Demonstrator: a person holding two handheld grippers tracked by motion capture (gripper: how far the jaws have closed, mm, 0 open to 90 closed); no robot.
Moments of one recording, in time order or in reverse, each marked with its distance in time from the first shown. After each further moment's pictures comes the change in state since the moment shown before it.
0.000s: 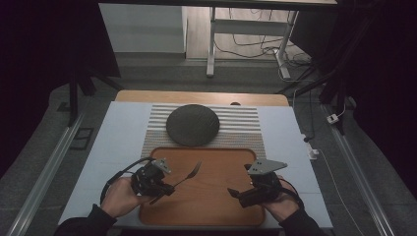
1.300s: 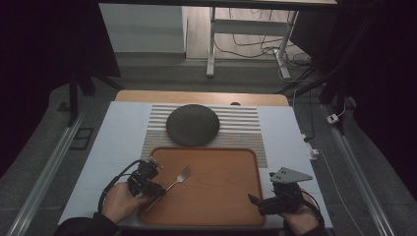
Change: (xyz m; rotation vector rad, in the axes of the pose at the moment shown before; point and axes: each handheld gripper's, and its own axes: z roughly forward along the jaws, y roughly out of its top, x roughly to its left) left arm 0.029 -0.022 0.024 0.076 0.079 -0.349; right arm -0.011 -0.041 -0.036 0.019 -0.127 0.153
